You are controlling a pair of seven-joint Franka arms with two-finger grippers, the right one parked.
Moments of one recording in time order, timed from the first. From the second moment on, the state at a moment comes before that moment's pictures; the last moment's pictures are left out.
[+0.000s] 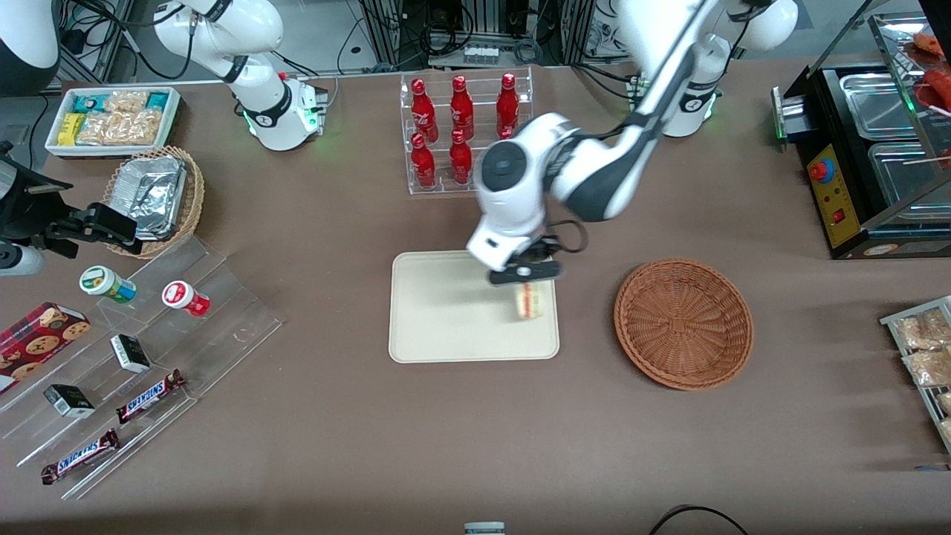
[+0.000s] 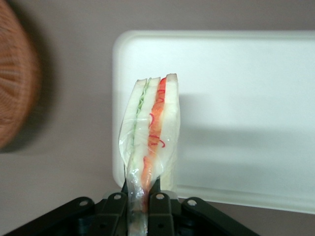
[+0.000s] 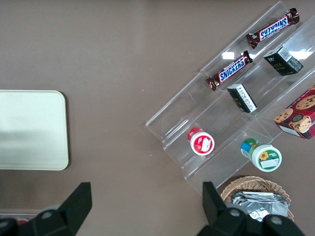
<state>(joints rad) -0.74 0.53 -0.07 -1.55 0.13 1.97 -0.92</state>
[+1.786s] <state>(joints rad) -0.76 0.60 -0.05 -1.29 0.14 1.91 -1.08</state>
